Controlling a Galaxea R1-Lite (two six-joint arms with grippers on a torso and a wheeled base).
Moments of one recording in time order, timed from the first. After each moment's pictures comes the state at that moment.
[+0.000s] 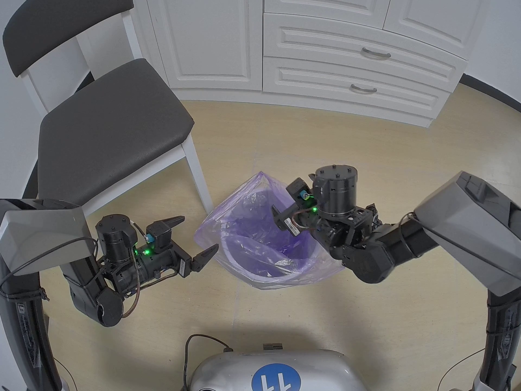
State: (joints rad) left arm -0.27 2.21 -0.56 -1.50 -0.36 0.29; right arm 0.64 2.26 -1.28 -0.83 -0.37 -0.51
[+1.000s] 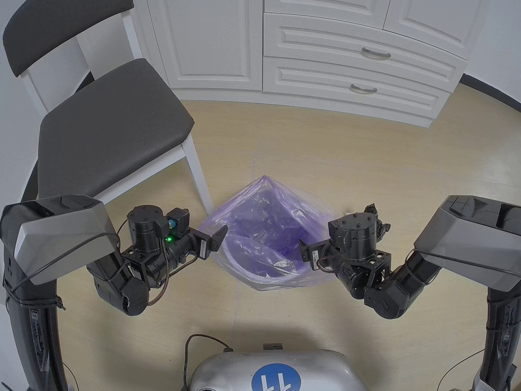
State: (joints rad) left arm -0.36 2.28 -0.77 -1.34 -0.03 0.15; right arm 0.60 2.26 -0.90 -1.06 -0.44 -0.01
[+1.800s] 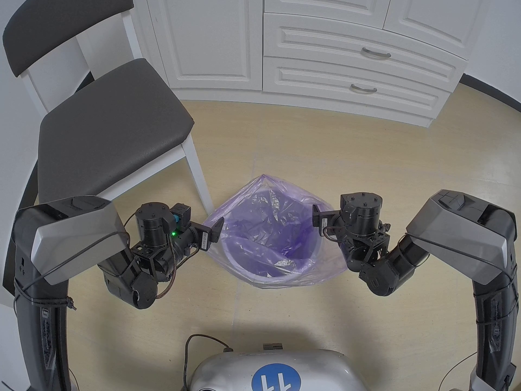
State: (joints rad) left arm -0.35 2.35 -0.88 -1.33 0.07 0.15; right arm 0.50 2.37 -1.11 -1.15 -0.52 -0.02
